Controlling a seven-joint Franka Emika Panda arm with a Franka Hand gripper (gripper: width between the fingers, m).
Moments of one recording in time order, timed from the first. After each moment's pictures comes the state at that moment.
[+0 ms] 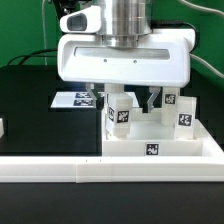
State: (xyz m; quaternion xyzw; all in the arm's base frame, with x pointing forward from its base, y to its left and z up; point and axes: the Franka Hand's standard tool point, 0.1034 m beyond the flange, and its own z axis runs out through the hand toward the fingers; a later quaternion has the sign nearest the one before) arm 0.578 0.015 0.074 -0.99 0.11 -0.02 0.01
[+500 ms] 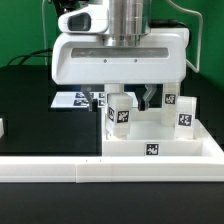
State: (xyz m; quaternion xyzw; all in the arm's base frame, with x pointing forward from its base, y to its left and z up) arm 0.579 0.007 0.075 -1.00 -0.04 -0.02 -0.01
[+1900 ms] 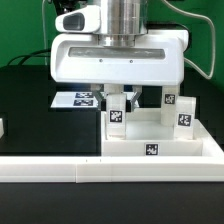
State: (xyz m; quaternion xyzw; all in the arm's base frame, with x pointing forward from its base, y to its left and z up) arm 0.576 0.006 0.073 -1.00 0.09 -0.04 0.00
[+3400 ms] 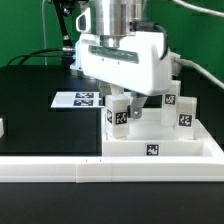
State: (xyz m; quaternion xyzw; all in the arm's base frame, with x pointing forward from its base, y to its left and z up) arm 0.577 0.017 0.073 -0.89 0.45 -0.03 0.02
